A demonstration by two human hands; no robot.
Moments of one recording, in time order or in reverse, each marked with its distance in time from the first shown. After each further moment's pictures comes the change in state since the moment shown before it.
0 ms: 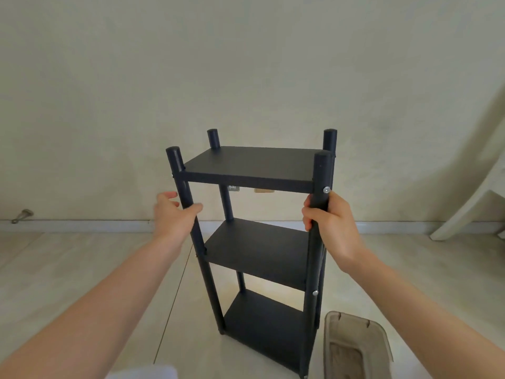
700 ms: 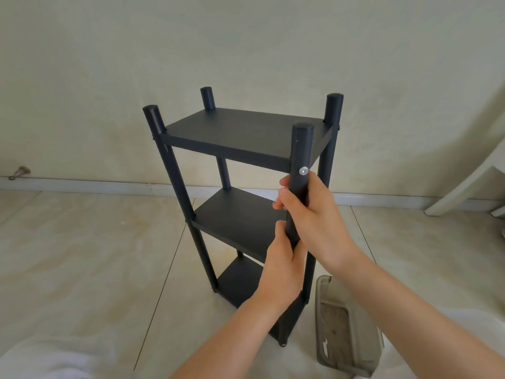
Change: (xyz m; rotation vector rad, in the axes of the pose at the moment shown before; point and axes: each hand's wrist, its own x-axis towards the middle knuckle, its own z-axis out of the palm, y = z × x) left_hand -0.192 -0.056 0.097 -0.189 -0.610 0.238; right_hand -0.061 0.003 0.026 -0.059 -0.085 -0.044
